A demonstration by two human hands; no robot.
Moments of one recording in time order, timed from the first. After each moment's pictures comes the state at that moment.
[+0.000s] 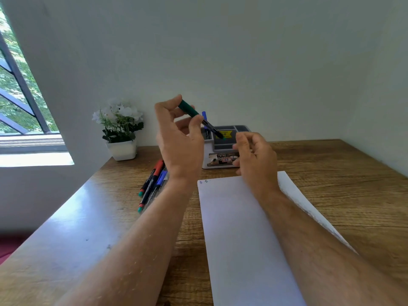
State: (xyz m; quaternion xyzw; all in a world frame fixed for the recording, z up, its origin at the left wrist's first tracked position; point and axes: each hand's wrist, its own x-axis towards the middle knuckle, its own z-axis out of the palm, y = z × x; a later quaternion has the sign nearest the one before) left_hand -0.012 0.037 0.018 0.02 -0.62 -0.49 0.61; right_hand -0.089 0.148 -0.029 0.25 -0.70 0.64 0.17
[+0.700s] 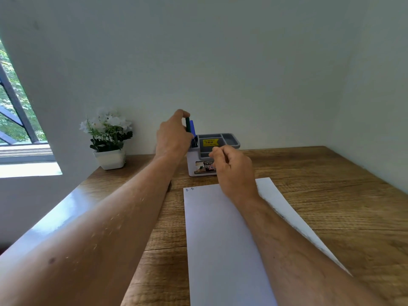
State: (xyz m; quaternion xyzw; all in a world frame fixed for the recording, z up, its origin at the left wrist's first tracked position) left_hand -0.074 -0.007 0.036 0.21 -0.85 -0.29 0.38; right_hand -0.090 0.144 -0.034 0.30 -0.75 0.56 0.21
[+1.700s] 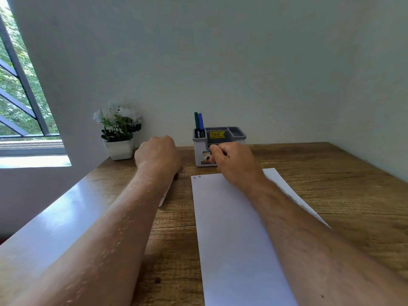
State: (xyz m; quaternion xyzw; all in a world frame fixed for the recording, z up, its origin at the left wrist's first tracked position) left_hand 0.003 -0.005 0.011 0.36 -0.91 -0.01 0.18; right_hand -0.083 0.145 -0.029 0.36 -0.81 0.43 0.17
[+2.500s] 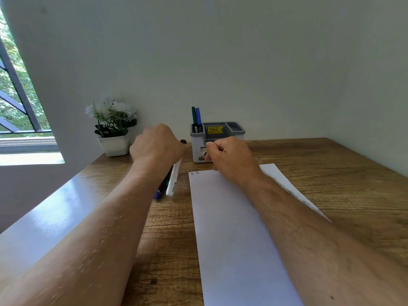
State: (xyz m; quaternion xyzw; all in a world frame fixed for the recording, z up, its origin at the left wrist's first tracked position) left_hand 0.002 0.003 0.018 0.36 -0.89 -0.10 0.27; right_hand -0.083 0.140 -0.030 0.37 -0.81 0.43 0.16
